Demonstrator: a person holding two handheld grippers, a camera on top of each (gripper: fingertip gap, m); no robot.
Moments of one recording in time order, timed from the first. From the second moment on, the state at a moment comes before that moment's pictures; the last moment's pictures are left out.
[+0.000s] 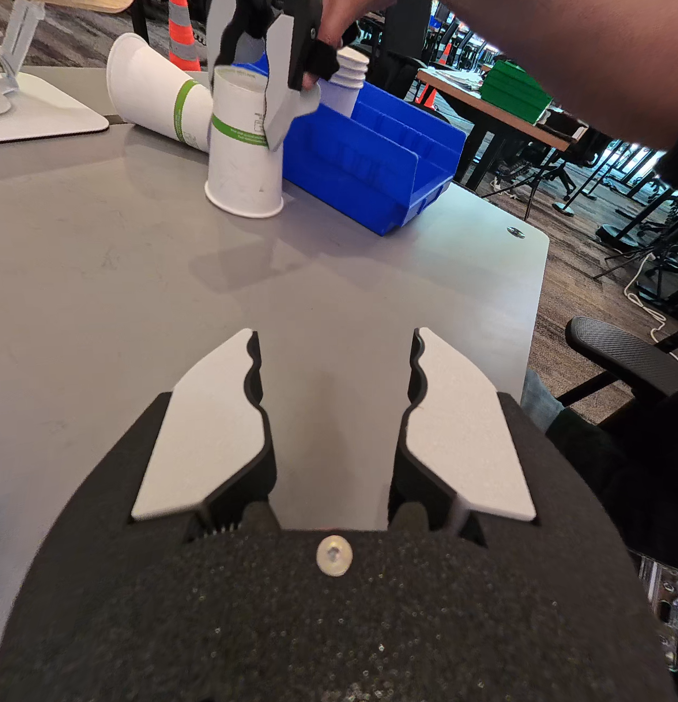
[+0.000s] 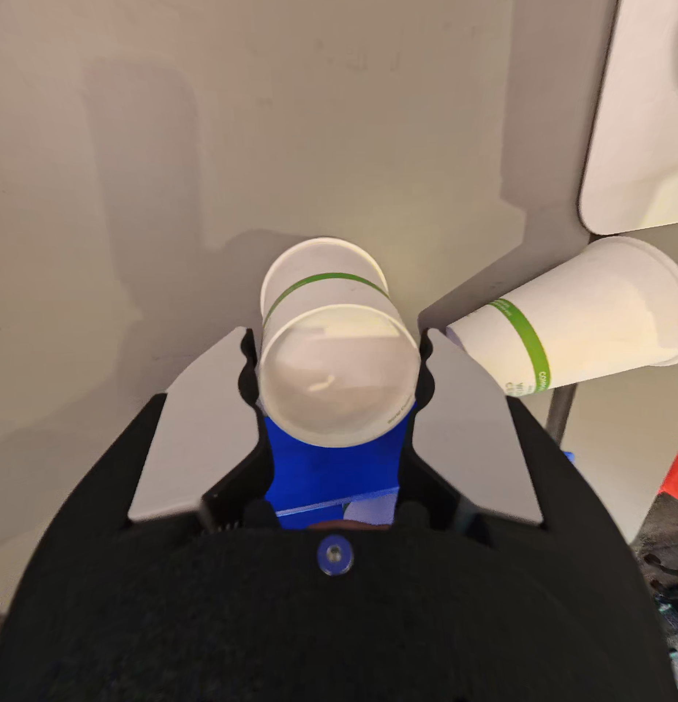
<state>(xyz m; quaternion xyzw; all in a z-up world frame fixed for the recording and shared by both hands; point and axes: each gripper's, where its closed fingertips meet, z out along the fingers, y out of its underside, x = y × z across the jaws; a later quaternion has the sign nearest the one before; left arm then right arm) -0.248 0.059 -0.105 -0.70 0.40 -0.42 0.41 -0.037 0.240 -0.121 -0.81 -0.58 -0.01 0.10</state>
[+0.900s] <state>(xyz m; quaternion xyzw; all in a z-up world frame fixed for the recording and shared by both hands) -0.202 0.059 -0.050 -0.62 0.39 -0.61 0.32 -0.170 0.106 -0.027 -0.70 -0.24 0.50 0.45</state>
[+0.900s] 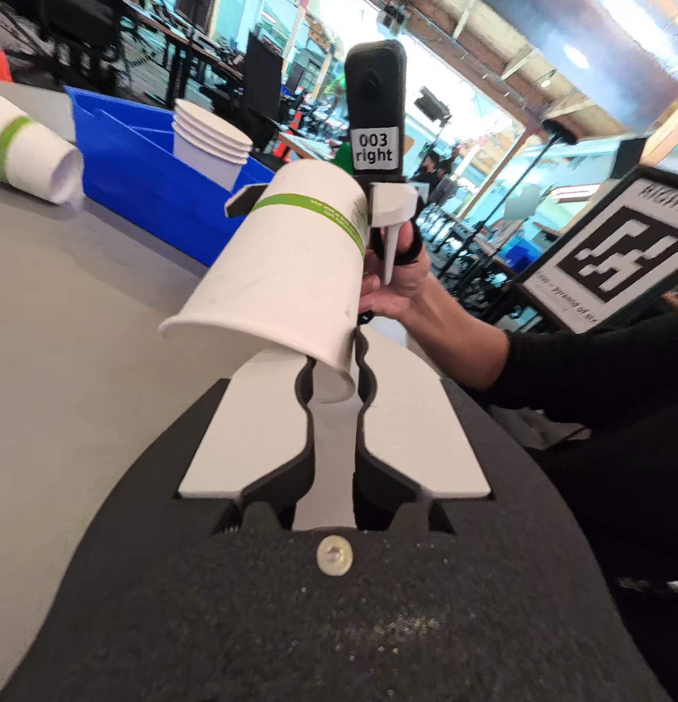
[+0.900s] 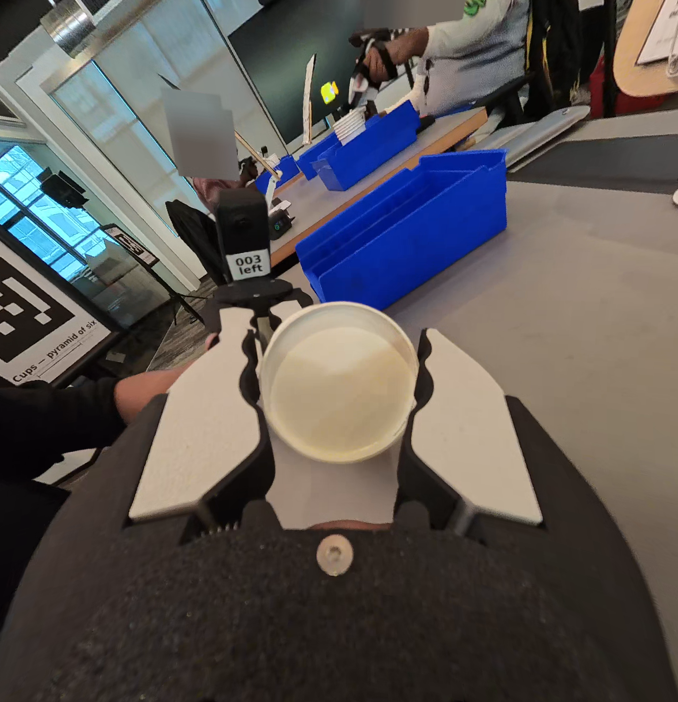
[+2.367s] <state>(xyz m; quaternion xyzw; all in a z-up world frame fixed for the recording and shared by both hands) -0.249 0.051 -0.068 -0.67 0.36 -0.48 0.44 -0.066 0.151 0.049 -0.75 -0.34 0.13 0.55</state>
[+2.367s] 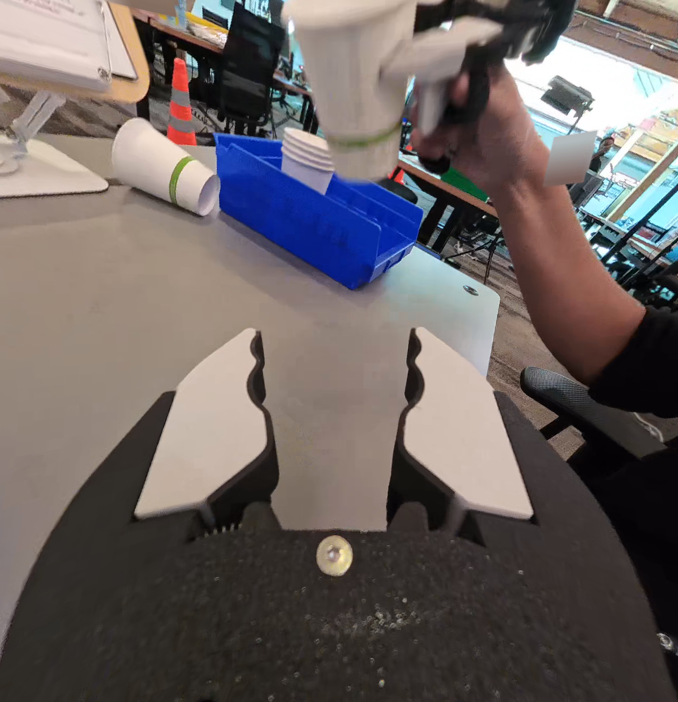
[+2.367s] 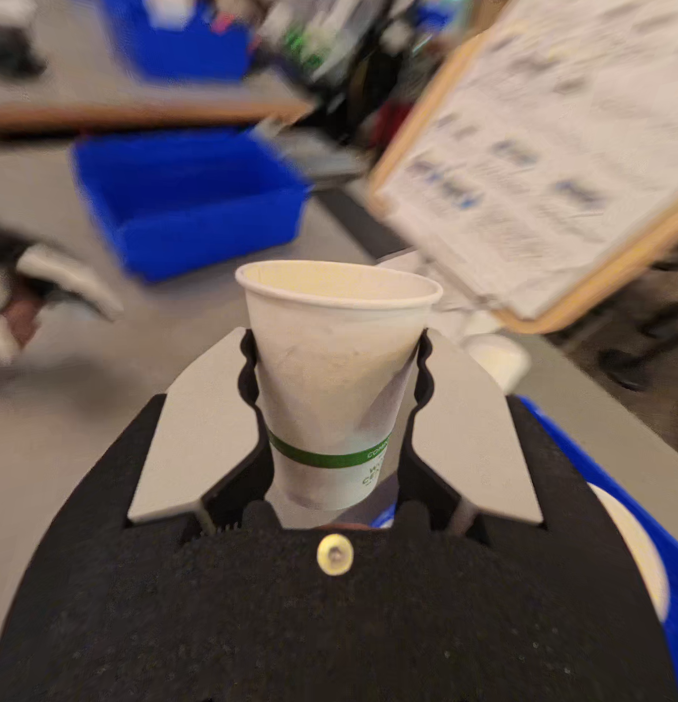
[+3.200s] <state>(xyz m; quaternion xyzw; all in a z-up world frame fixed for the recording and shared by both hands) -0.234 0.037 -0.102 -0.68 0.42 -0.46 0.38 0.143 0.210 -0.056 -0.86 -0.03 0.05 0.50</state>
